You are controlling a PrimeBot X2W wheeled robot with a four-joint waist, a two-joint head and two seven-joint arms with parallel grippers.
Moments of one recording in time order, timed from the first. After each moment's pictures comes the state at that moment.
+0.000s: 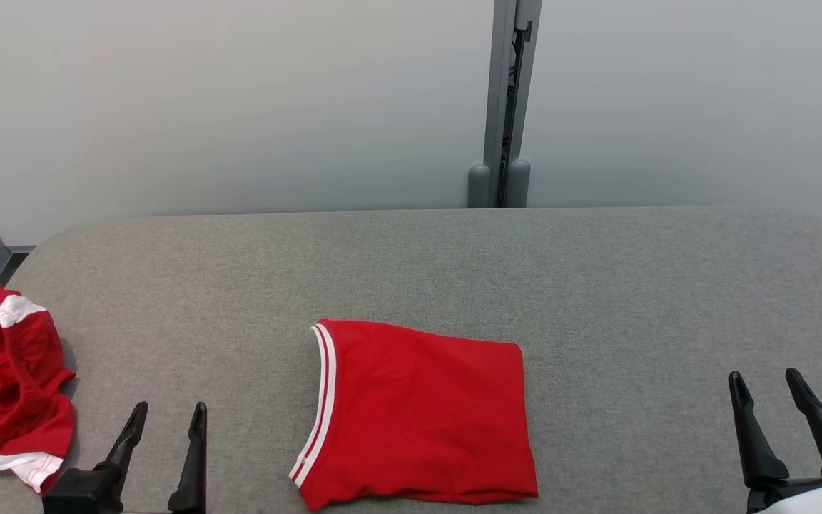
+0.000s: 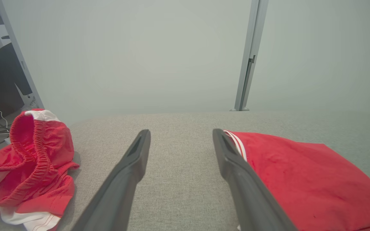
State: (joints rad) left arm 0.17 0.26 -0.14 0.00 -0.34 0.10 -0.14; right arm 0.13 -0.17 -0.03 0.02 0.31 0.13 -0.14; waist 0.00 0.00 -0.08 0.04
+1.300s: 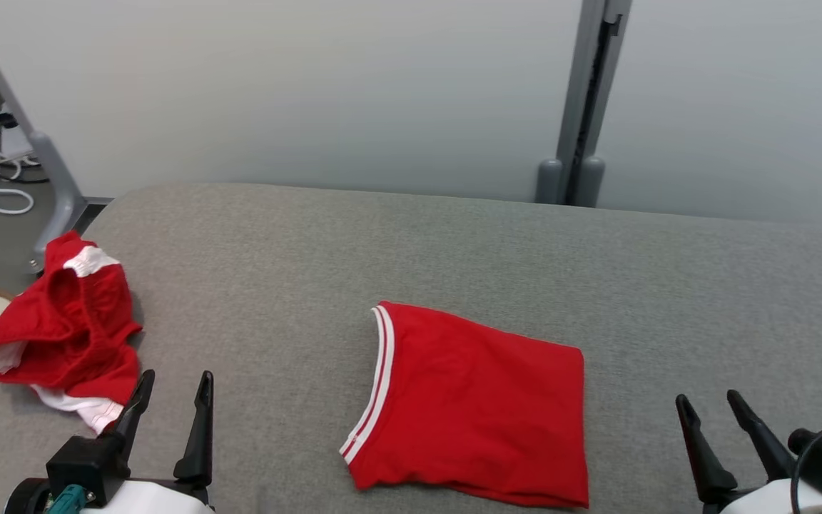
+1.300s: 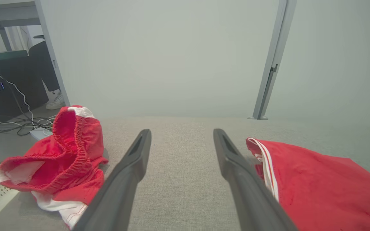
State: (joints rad) left arm 0.09 0.27 -0.17 0.04 -0.37 0.08 -0.15; right arm 0.08 -0.19 0.07 0.14 0.35 0.13 -0.12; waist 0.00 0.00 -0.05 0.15
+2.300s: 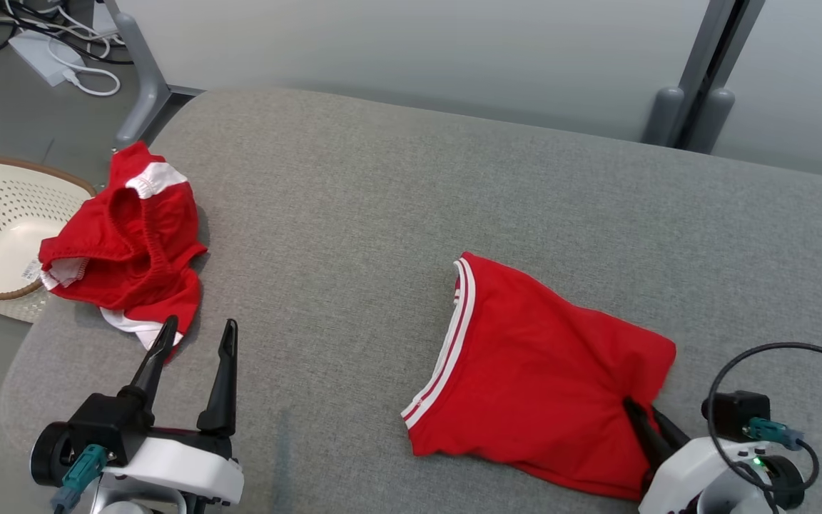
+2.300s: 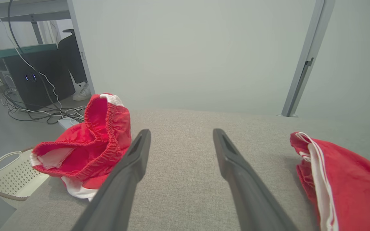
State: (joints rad) left arm -0.06 0.23 -0.22 0.12 -0.36 0.06 -0.23; right arm -0.24 -0.20 0.40 0.68 0.58 0.13 -0.14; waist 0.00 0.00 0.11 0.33
